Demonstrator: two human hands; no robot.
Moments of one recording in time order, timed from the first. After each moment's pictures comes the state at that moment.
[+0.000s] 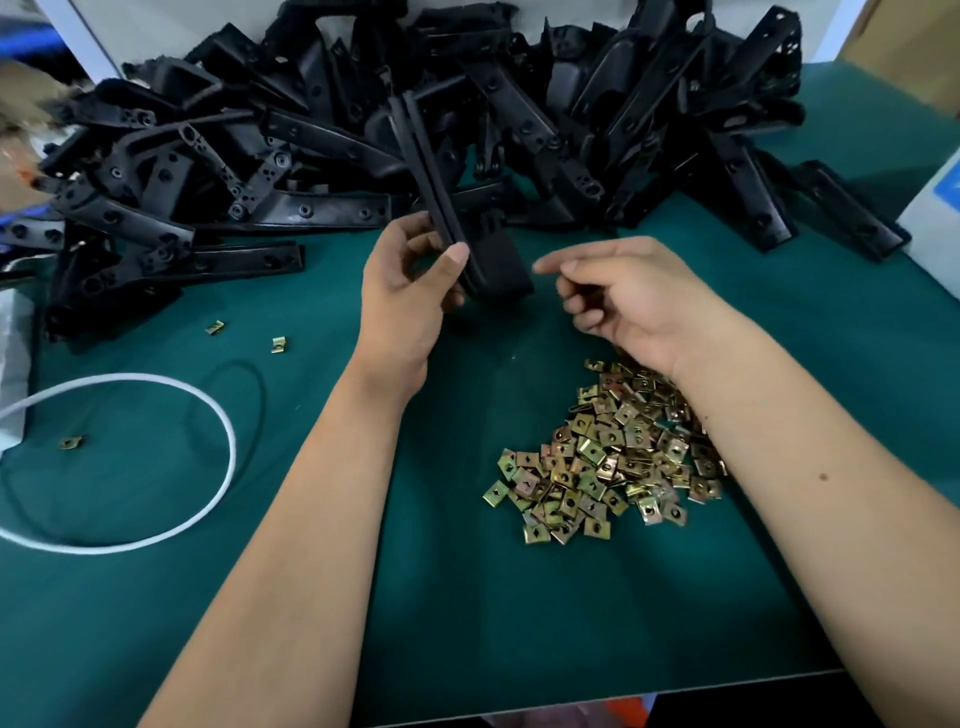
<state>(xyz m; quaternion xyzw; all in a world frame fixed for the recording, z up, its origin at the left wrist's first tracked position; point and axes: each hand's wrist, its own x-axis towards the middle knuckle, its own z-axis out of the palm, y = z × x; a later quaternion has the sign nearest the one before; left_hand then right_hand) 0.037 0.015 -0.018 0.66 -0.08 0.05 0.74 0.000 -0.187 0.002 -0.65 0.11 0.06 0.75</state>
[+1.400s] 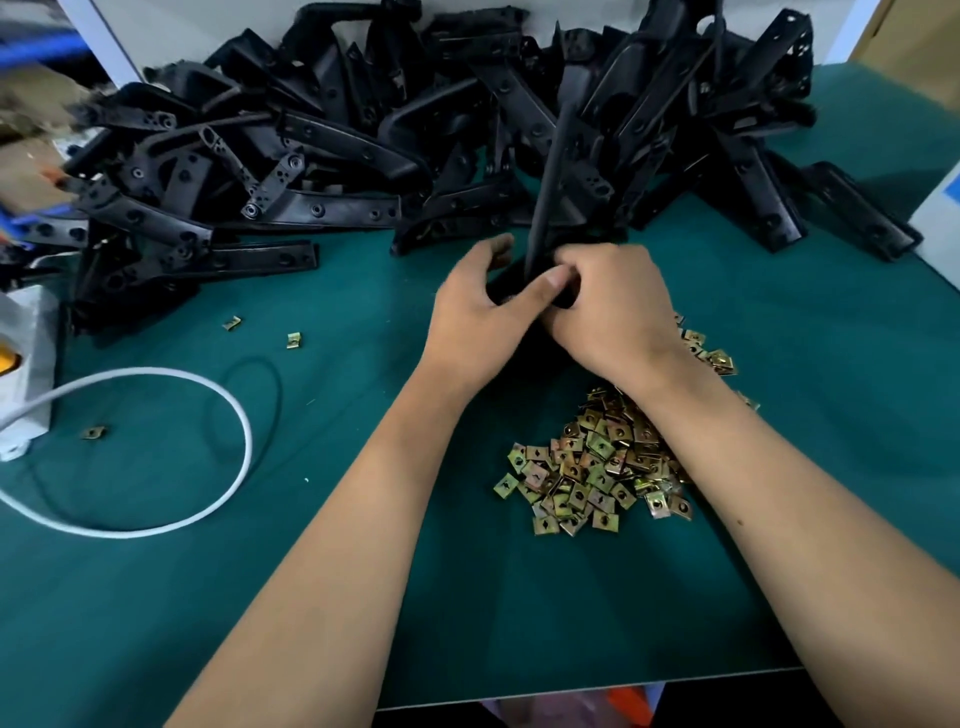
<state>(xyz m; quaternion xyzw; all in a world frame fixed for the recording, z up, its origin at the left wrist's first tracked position) 0.007 -0.012 -0.011 0.81 -0.09 0.00 0.58 -0.012 -0.158 -0.011 -0.94 -0.02 -0.21 0.28</state>
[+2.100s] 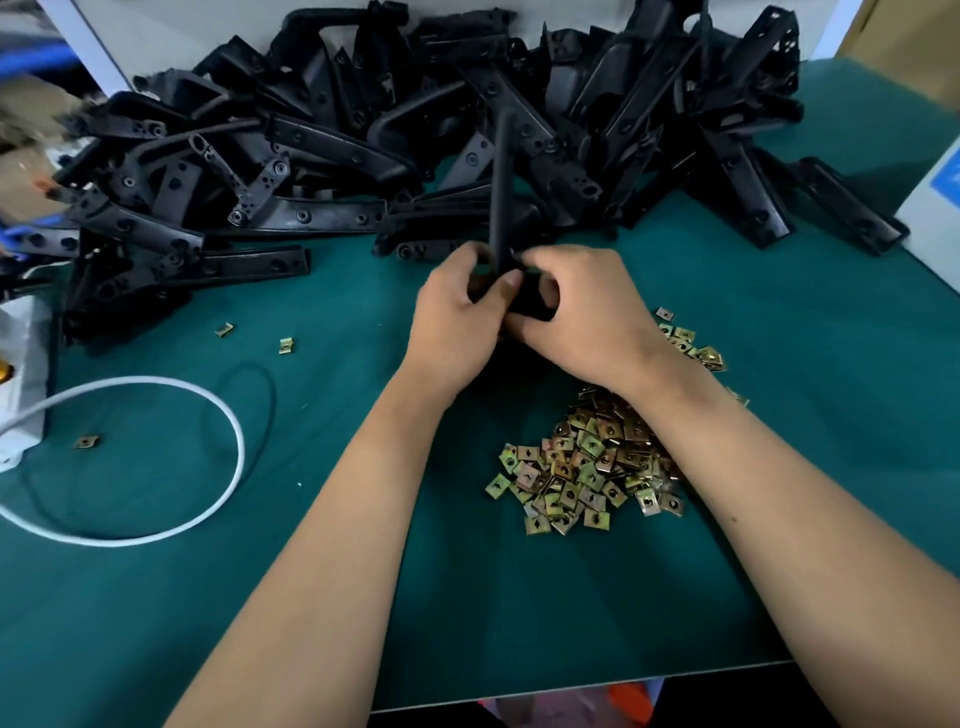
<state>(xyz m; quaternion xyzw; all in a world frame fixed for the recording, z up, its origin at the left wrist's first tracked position) 0.015 -0.006 -0.015 0.81 -0.11 0.01 0.58 -0.013 -0.154 -0.007 -0.93 -0.08 -0.18 0.31</state>
